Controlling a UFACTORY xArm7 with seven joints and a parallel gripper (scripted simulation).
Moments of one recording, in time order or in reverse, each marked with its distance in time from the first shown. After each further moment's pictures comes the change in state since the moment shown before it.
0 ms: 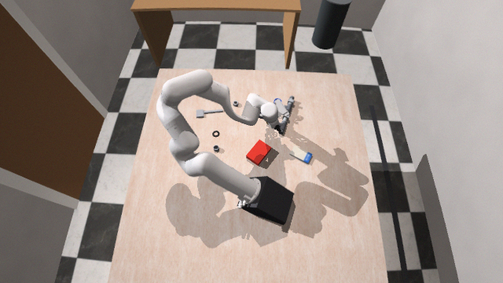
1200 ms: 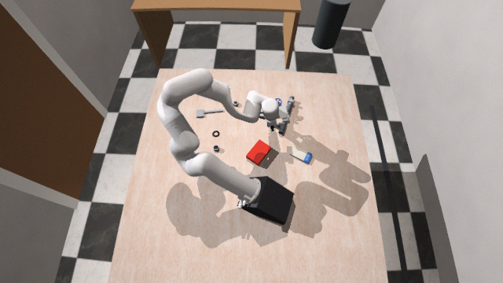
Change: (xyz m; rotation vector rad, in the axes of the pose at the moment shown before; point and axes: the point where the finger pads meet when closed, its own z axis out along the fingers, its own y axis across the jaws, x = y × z) arm 0.000 0.000 0.000 -0.061 -0.040 0.490
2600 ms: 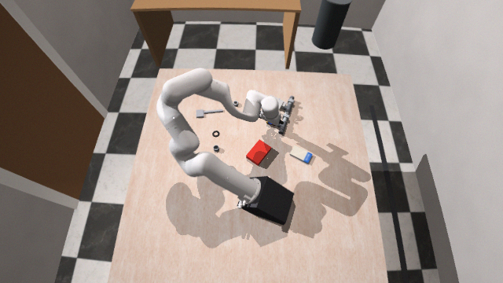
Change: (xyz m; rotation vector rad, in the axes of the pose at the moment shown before) arm 0.000 0.000 0.000 -0.030 -0.013 -0.993
